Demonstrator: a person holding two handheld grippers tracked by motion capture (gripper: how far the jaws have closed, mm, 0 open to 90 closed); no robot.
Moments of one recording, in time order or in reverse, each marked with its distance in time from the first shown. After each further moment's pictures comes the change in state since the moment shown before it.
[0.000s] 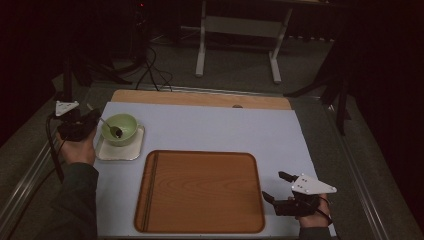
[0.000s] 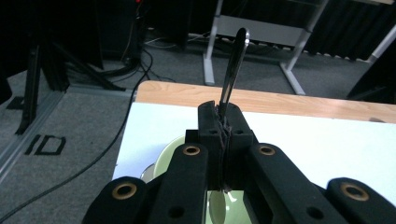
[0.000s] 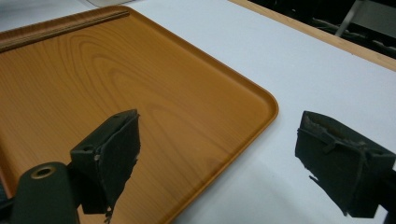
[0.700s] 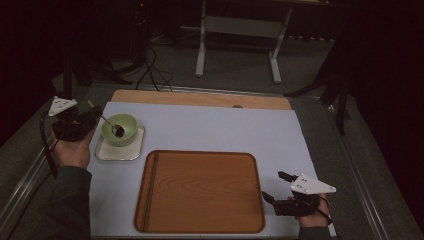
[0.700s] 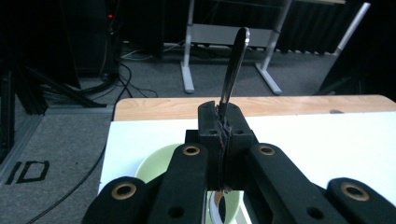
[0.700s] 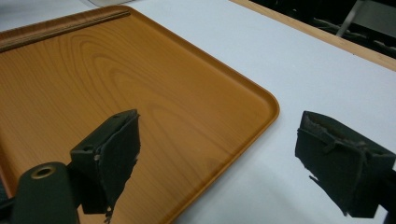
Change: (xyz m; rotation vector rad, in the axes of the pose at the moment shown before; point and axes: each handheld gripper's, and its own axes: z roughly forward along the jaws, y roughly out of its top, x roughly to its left) left arm -0.014 0.016 -0.028 -0.014 -0.102 0.088; right arm 0.000 0.000 0.001 0.002 0.002 -0.001
